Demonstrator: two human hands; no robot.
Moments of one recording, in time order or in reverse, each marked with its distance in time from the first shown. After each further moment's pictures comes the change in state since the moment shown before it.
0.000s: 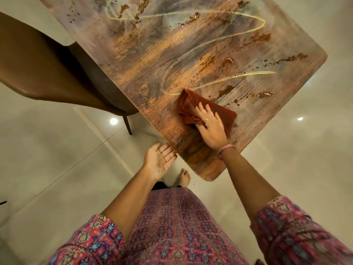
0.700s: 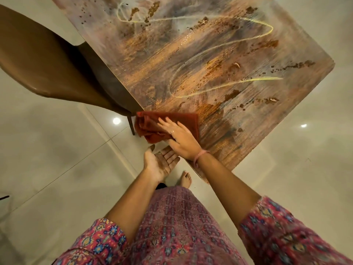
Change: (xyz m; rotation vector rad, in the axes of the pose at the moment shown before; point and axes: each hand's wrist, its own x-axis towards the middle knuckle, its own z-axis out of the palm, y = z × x) left_hand -0.006 0.004 -0.007 -0.209 0.003 -0.017; right_hand 0.001 -0.070 0.049 0.048 -0.245 -0.331
